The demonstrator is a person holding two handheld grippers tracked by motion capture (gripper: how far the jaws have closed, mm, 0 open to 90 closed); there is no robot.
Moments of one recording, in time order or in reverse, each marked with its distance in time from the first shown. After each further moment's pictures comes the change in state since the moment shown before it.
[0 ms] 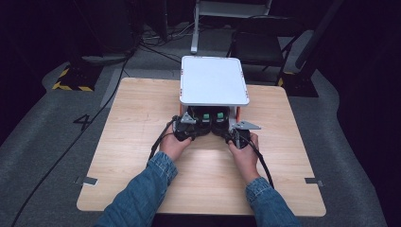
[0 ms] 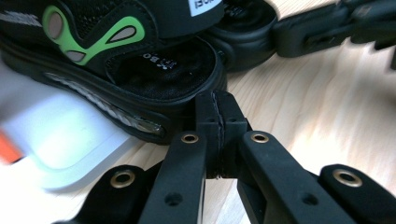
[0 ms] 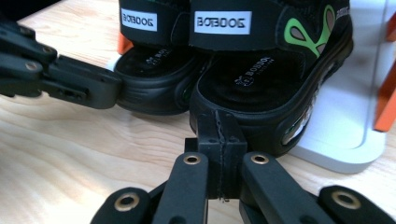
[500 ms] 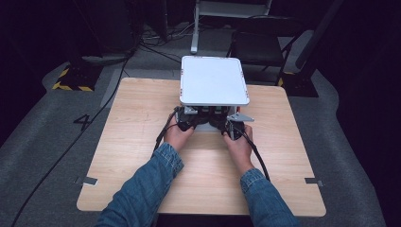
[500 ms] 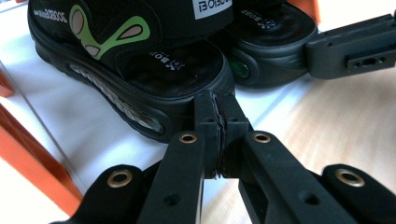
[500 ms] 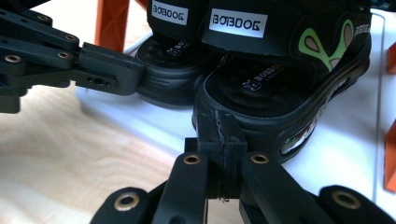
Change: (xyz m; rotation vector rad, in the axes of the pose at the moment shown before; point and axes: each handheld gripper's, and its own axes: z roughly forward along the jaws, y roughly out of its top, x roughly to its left) left arm 0.029 0.020 0.023 -0.034 0.171 0.053; right arm -0.007 0.019 0.031 -0.013 -0.031 -0.015
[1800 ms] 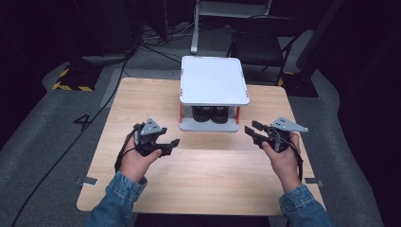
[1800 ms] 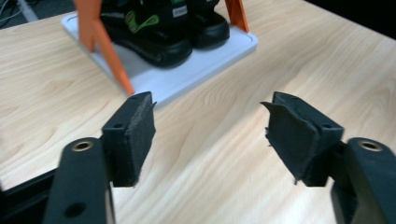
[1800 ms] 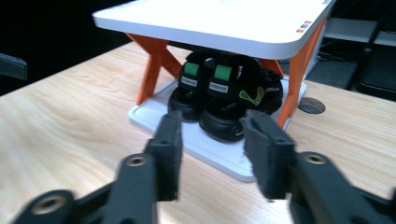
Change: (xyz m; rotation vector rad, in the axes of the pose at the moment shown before) left arm -0.036 -0.047 -0.186 -0.069 -0.005 -0.048; right arm -0.028 0.016 -0.160 -0.171 0.069 -0.076
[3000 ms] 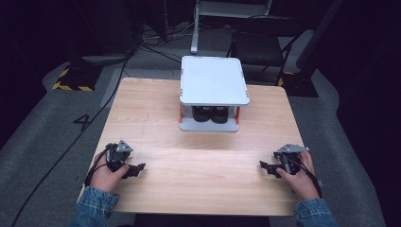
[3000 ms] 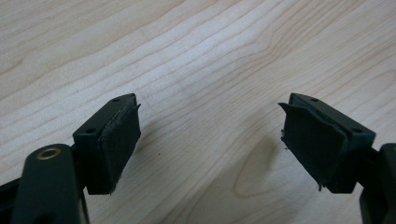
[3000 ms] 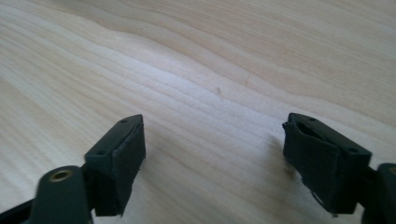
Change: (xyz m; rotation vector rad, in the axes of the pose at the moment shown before) left arm 0.063 -0.103 -0.012 0.321 0.117 -0.069; right arm -0.051 -0.116 -0.015 0.418 -0.106 0.027
